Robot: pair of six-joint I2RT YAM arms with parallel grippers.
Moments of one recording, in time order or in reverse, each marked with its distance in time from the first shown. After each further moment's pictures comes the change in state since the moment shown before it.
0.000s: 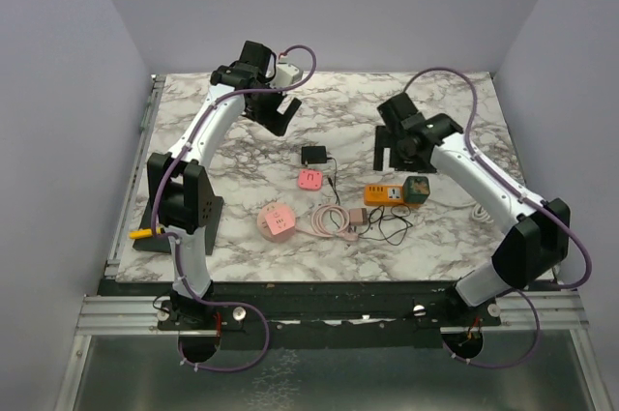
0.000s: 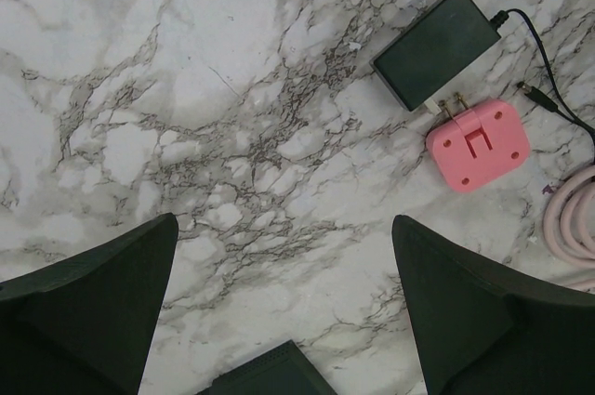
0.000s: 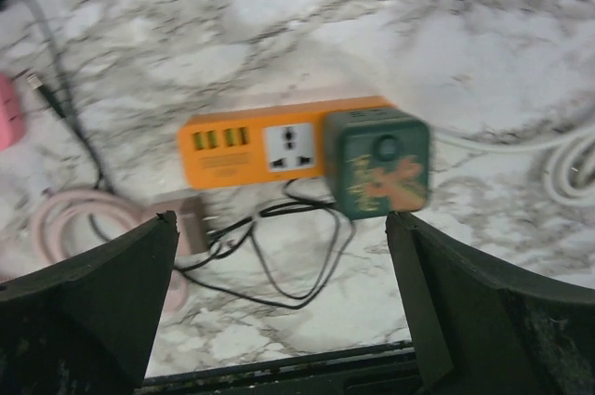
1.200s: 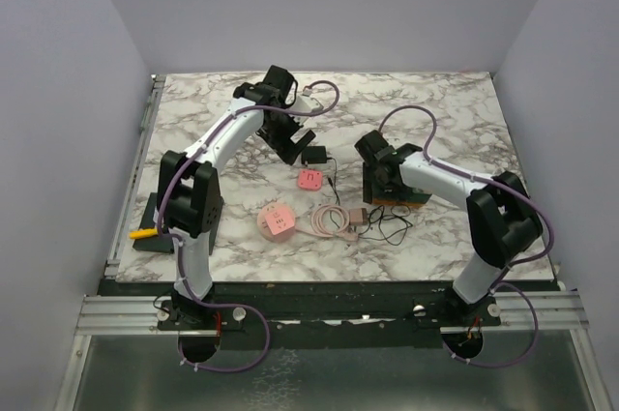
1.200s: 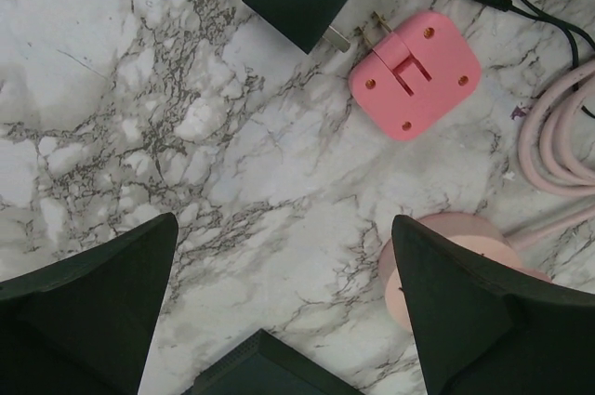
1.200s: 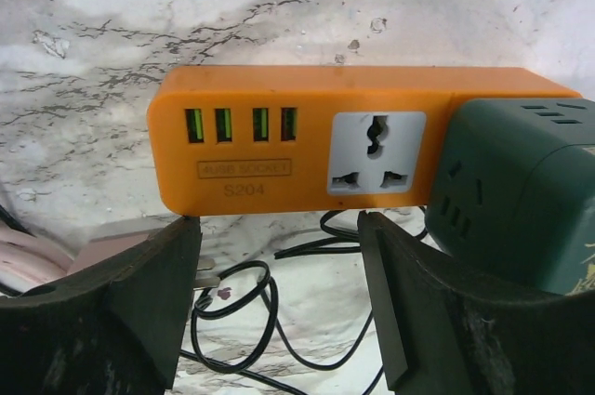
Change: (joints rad) left arm -0.112 -0.030 -0.175 -0.048 0.021 0.116; right arm 0.120 0.179 -0.259 0.282 -0.051 0.045
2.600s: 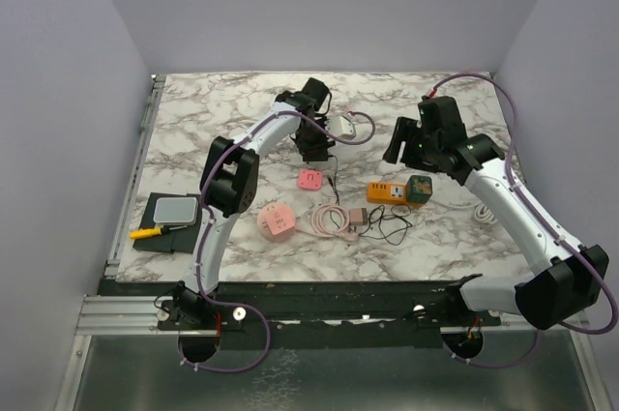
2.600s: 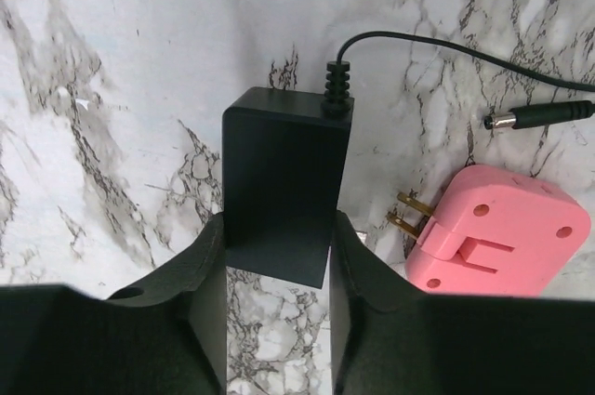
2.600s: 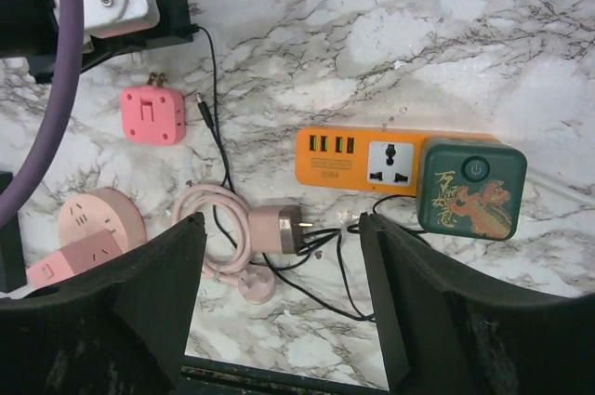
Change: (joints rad) left arm -0.093 0.388 0.280 0.088 0.045 0.439; right arm -0.177 -0.413 0.095 -0.021 -0.238 -0.046
